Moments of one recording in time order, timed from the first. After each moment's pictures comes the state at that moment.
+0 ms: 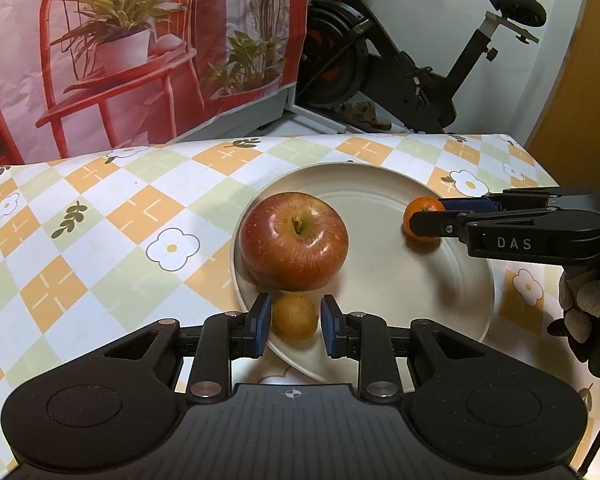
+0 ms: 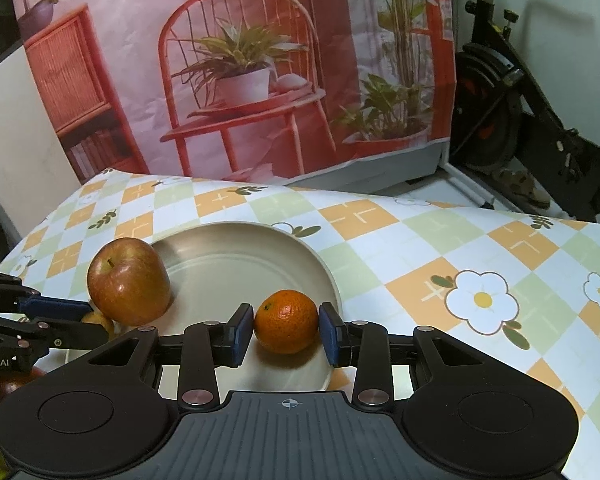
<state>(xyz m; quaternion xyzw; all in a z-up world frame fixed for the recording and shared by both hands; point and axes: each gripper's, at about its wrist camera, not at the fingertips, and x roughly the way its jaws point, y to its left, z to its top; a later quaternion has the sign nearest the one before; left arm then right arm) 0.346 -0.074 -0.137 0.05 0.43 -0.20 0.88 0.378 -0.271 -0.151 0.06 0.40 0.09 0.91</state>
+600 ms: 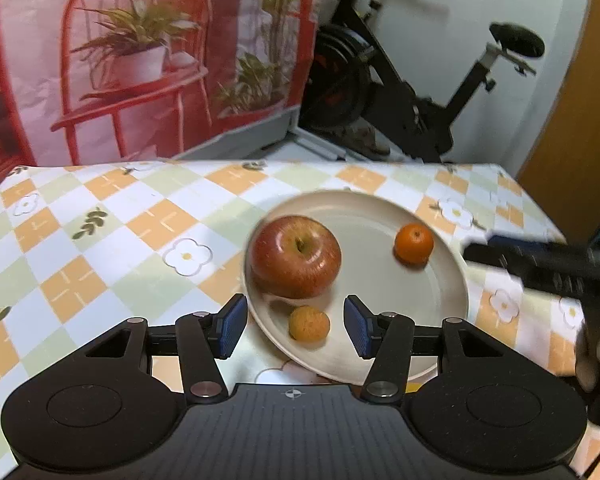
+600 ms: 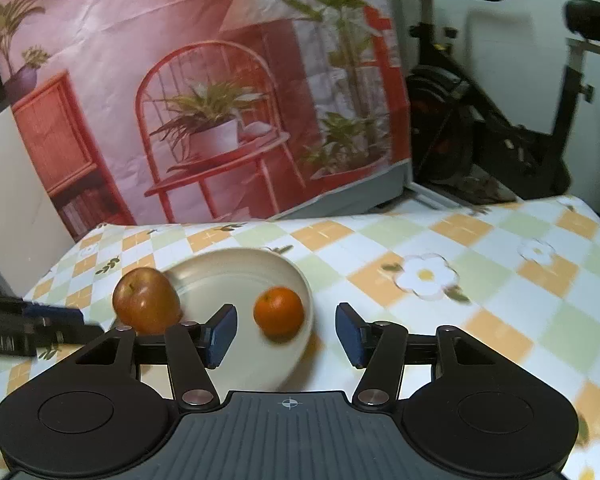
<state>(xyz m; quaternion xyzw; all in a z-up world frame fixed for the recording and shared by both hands) 0.324 -0.057 -0.112 0.02 0.40 -0.19 0.90 0.305 -0.293 -0.123 0.12 0.34 0.03 0.93</state>
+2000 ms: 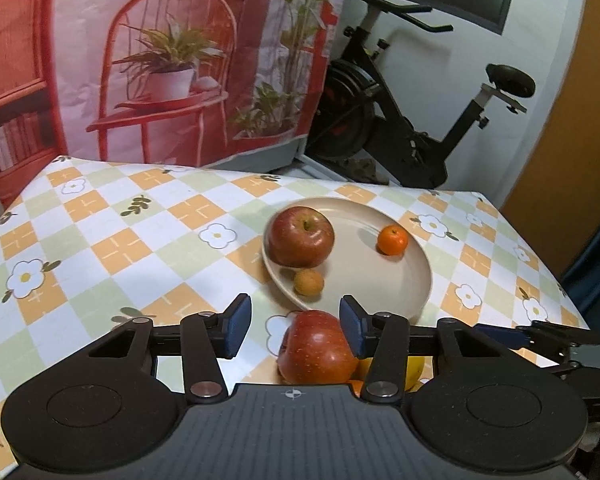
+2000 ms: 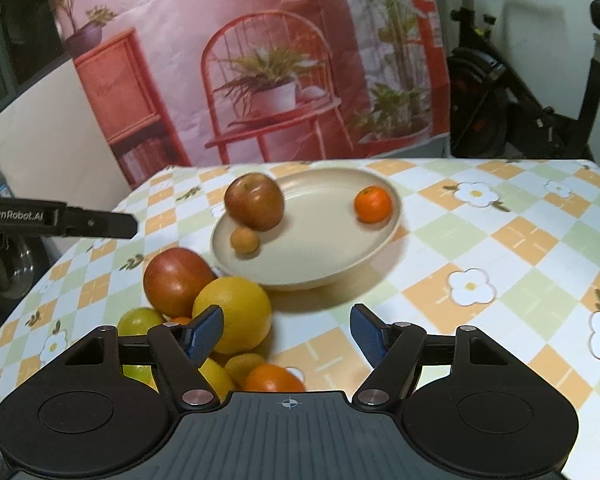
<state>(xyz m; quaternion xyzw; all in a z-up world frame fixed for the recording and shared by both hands) 0.253 -0.023 -0.089 -0.01 0.36 -0.18 0.91 0.212 -0.227 -0.113 0.10 0.38 0.10 0.92</state>
